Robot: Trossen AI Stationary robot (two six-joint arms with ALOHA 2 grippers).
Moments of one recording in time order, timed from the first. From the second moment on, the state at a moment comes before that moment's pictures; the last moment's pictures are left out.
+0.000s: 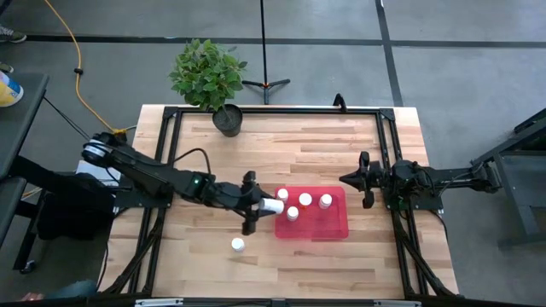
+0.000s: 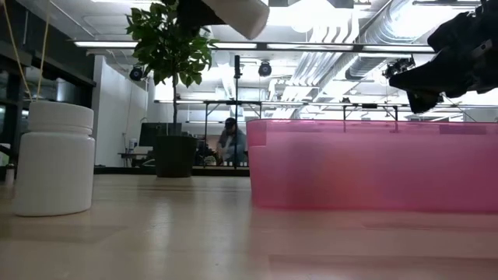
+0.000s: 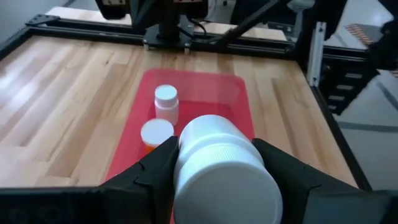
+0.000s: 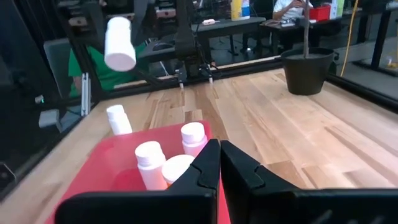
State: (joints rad) left arm -0.32 1.43 0.98 0.02 -0.29 -0.23; right arm 0.03 0.13 0.01 0.03 0.08 0.19
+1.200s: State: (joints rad) left arm -0.24 1.82 1.50 -0.33 -0.19 -0.16; right arm 0.03 0.13 0.01 0.03 0.07 0.12
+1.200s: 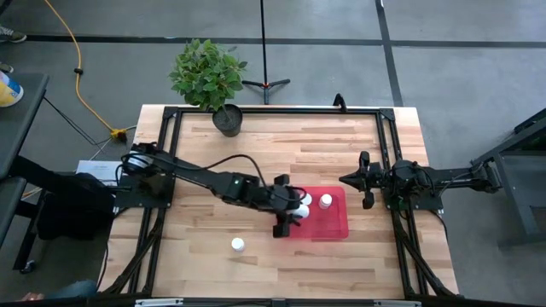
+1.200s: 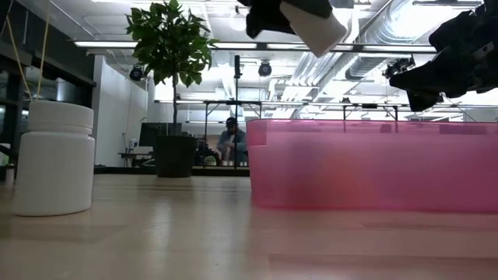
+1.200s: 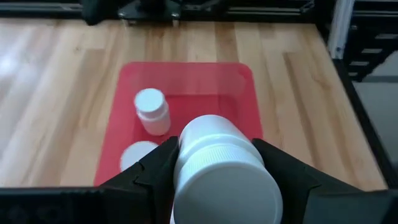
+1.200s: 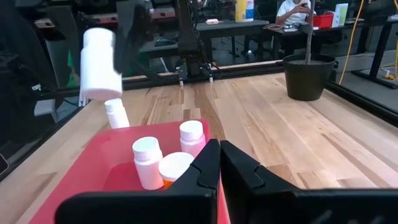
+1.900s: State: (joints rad) left arm -0.17 1.97 1.70 -0.56 -0.02 -0.16; right arm 0.03 0.13 0.01 0.03 0.07 0.08
